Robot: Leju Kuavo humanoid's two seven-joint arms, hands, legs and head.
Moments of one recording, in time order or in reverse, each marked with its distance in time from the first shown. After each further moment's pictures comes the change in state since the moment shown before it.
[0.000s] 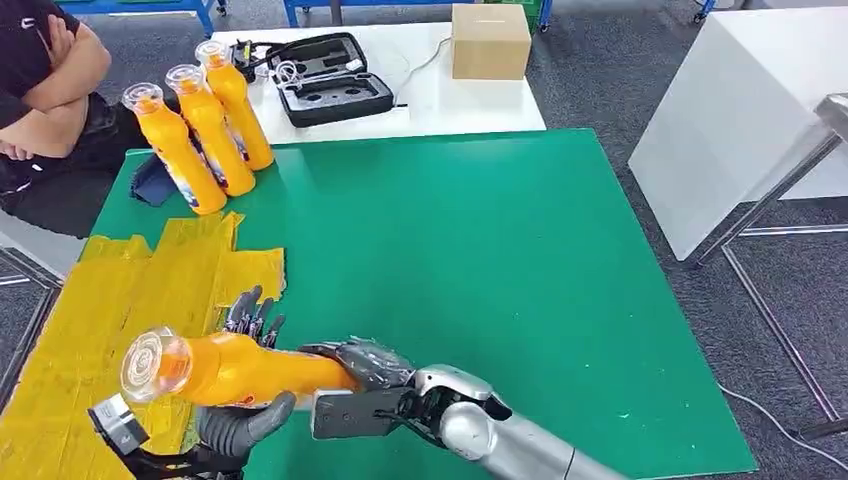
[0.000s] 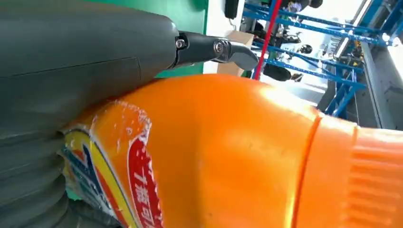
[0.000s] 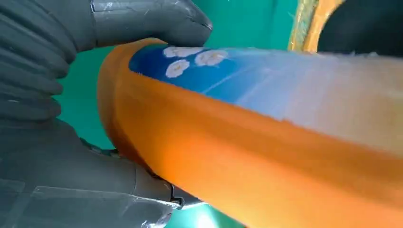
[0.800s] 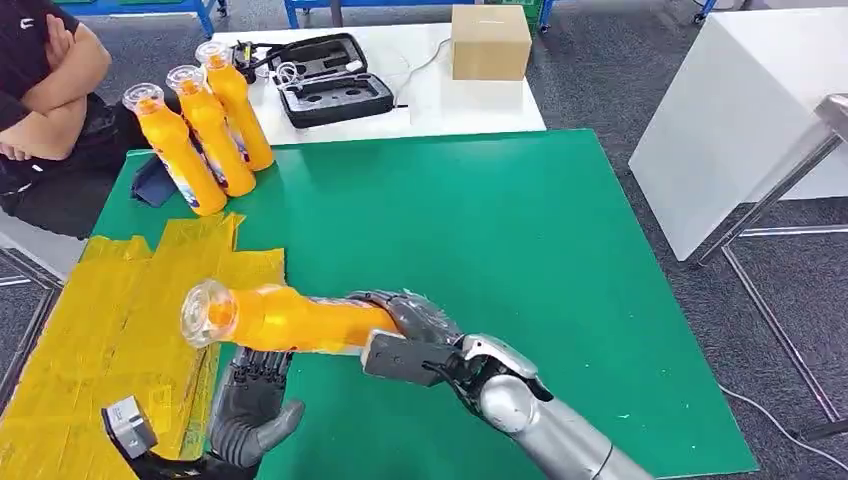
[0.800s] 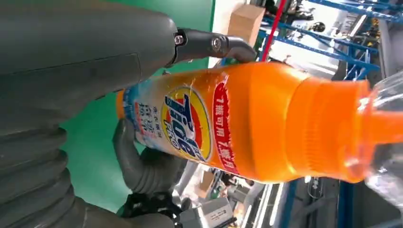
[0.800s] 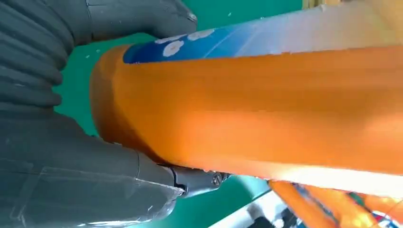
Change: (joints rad) left arm 0.022 -0.005 -0.032 -0.016 0.014 -0.052 0.036; right arm 0.053 -0.053 -0.239 -0.102 0.007 -0.069 0.031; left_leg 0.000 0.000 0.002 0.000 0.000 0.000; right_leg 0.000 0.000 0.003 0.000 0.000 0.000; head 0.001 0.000
